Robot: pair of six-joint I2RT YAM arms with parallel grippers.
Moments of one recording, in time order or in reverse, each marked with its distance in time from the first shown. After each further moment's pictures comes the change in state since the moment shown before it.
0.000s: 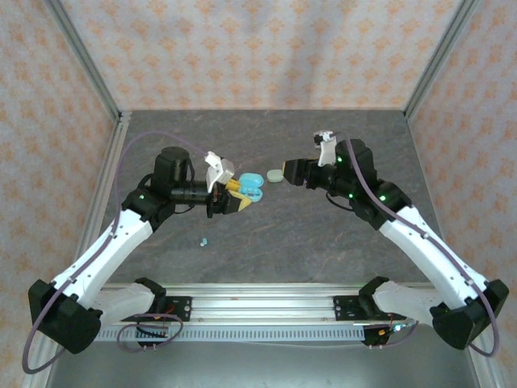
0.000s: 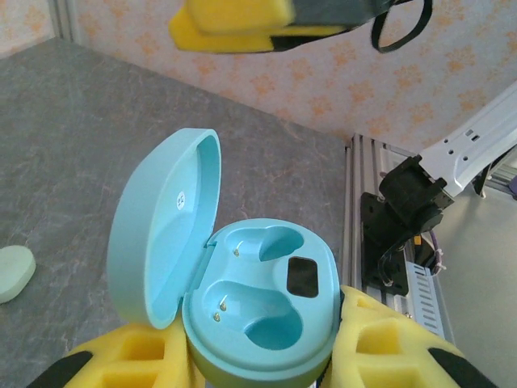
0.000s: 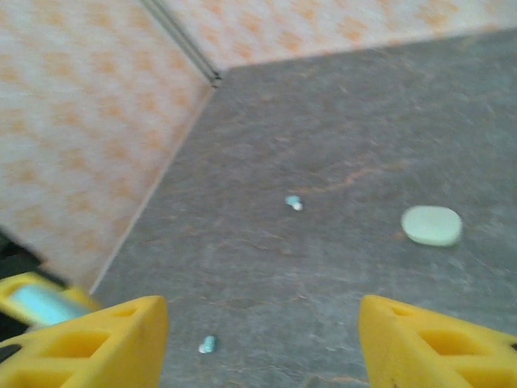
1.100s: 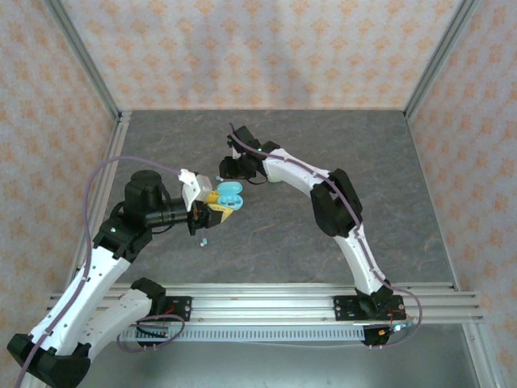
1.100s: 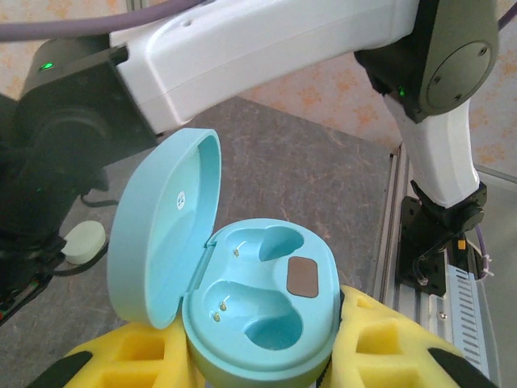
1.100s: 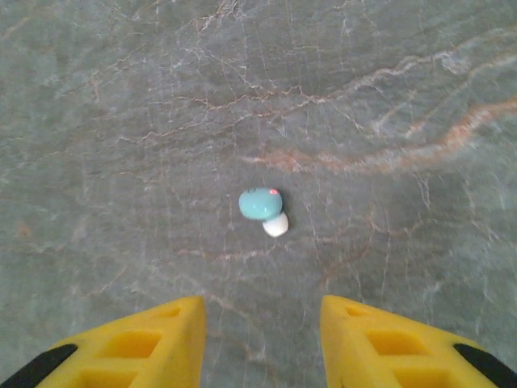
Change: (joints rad) left arm 0.029 -0.293 -0.102 -0.098 -0.143 -0.007; right arm 0.145 1.218 0.848 -0.108 -0.005 0.046
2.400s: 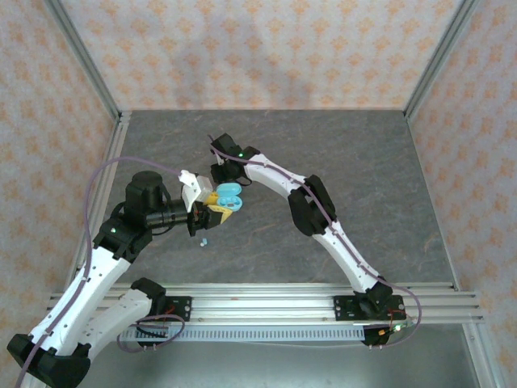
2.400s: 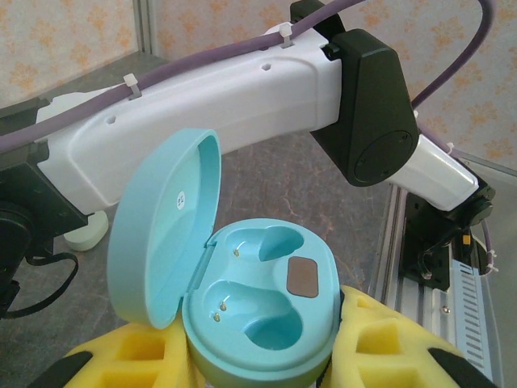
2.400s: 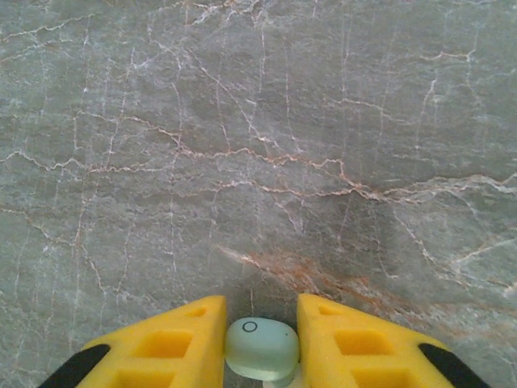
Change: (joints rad) left arm 0.000 -0.003 -0.006 -0.019 -0.015 0.004; right arm 0.047 0.298 0.350 -0.085 0.116 -0.231
